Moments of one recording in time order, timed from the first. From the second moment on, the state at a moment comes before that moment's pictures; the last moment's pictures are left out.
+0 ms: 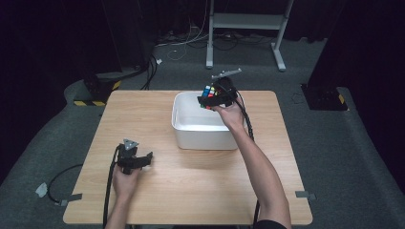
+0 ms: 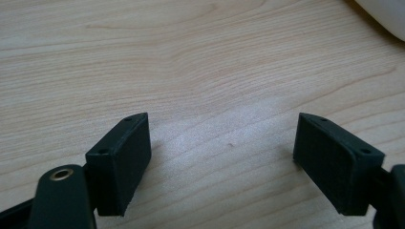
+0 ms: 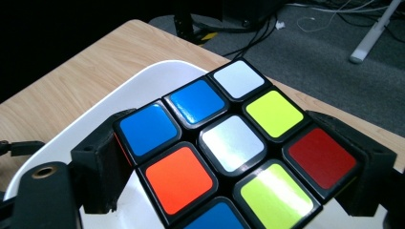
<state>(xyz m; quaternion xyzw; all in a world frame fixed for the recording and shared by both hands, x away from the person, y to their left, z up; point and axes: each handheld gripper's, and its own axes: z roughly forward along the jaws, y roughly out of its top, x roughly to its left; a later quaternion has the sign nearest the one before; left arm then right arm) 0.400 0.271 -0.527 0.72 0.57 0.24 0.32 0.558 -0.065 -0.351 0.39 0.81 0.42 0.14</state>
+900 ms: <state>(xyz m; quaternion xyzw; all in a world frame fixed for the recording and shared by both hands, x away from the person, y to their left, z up) 0.400 0.271 -0.527 0.72 0.56 0.25 0.32 0.570 -0.058 -0.370 0.39 0.83 0.37 0.14</state>
